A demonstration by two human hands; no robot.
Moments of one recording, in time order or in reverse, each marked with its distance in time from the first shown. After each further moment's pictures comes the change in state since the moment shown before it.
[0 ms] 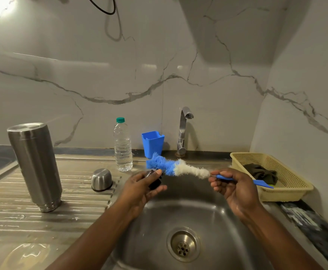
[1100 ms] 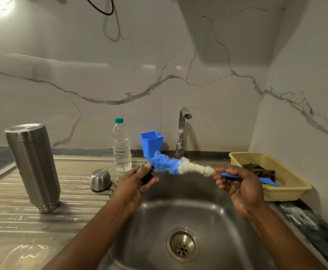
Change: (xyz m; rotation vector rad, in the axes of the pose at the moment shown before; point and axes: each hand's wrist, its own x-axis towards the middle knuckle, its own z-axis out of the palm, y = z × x) left_hand 0.006 0.008 -0.005 -0.110 0.053 0.051; right_hand 0.002 -0.008 -0.004 0.016 0.033 -0.044
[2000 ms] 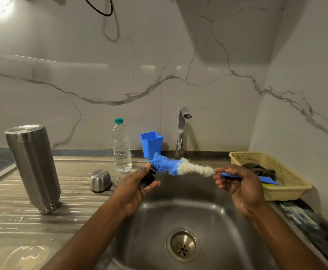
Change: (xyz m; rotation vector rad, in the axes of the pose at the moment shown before) left_hand 0.000 0.002 -0.002 0.075 -0.062 -0.049; right_hand 0.000 -0.002 -0.001 -0.020 -0.032 -0.029
